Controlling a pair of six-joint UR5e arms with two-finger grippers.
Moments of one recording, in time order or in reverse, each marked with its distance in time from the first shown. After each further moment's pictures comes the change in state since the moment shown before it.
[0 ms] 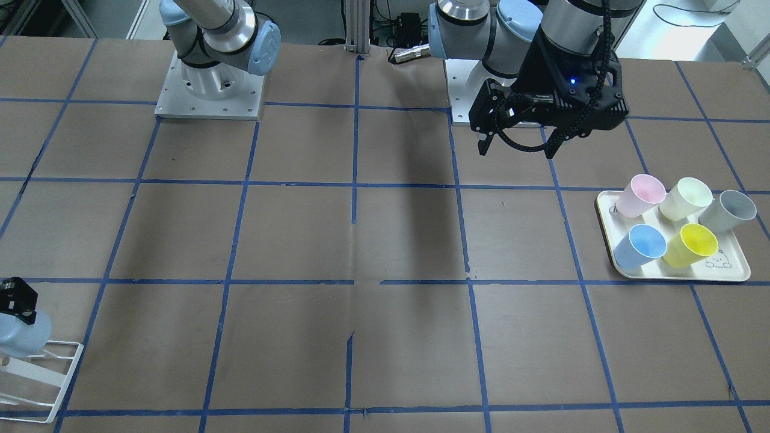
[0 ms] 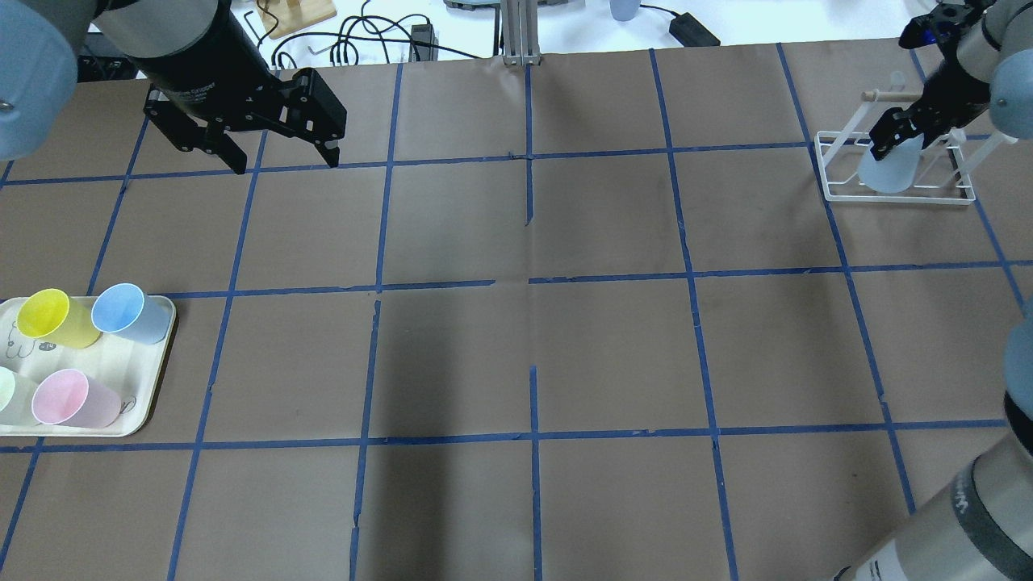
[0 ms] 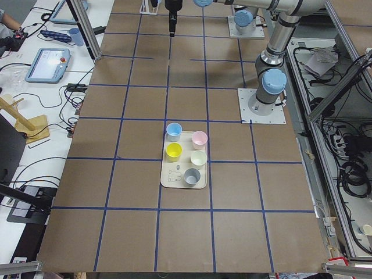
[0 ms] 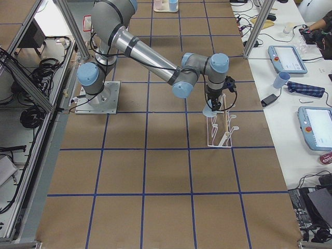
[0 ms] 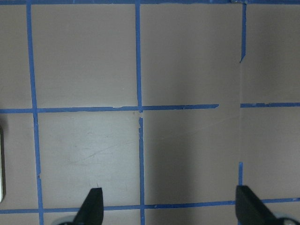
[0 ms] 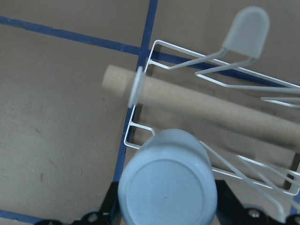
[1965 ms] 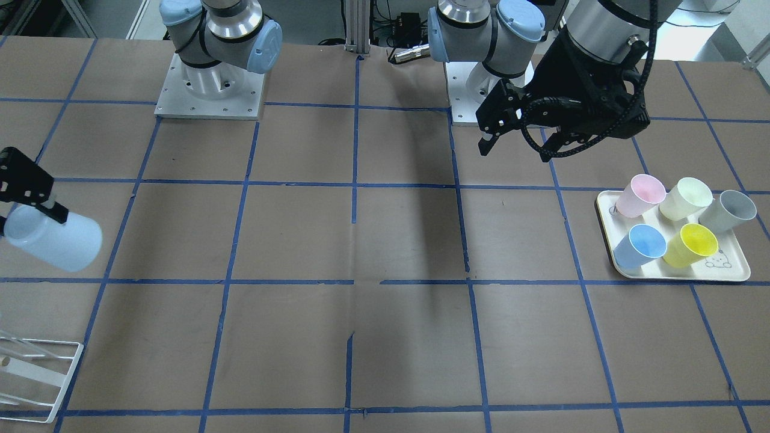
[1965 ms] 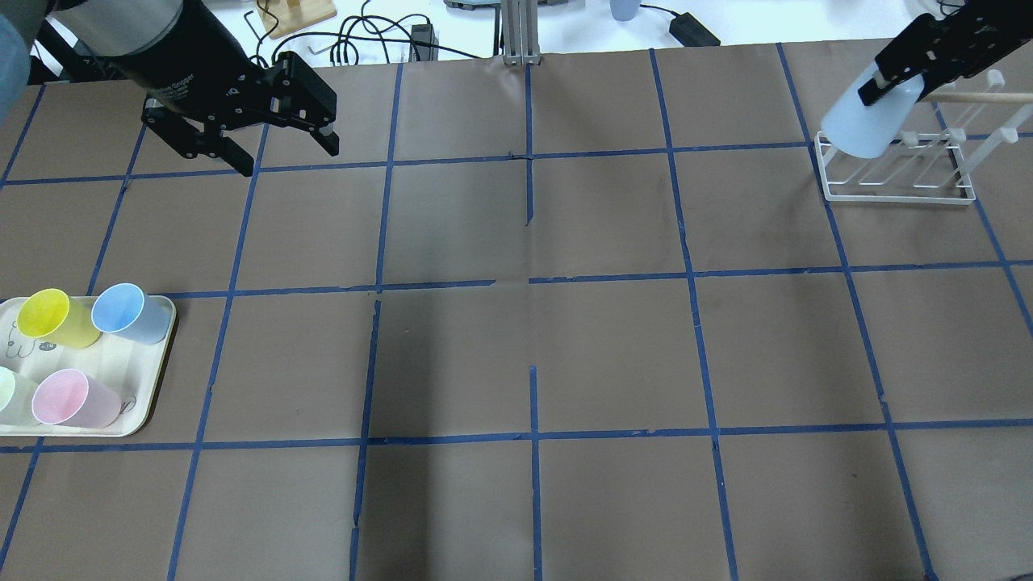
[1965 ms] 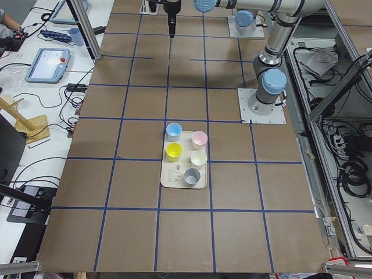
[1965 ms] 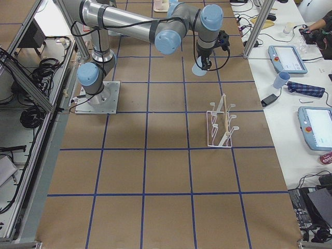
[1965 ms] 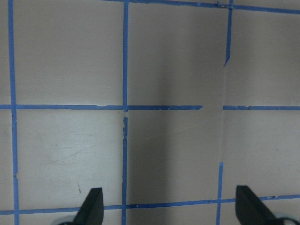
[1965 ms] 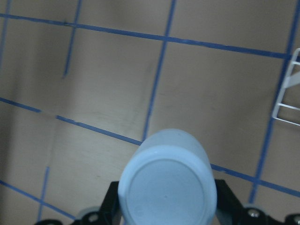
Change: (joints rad) left arm 0.089 0.009 -0.020 -0.021 -0.192 0.004; right arm 0.039 -0.266 -0.123 0.605 0.378 0.017
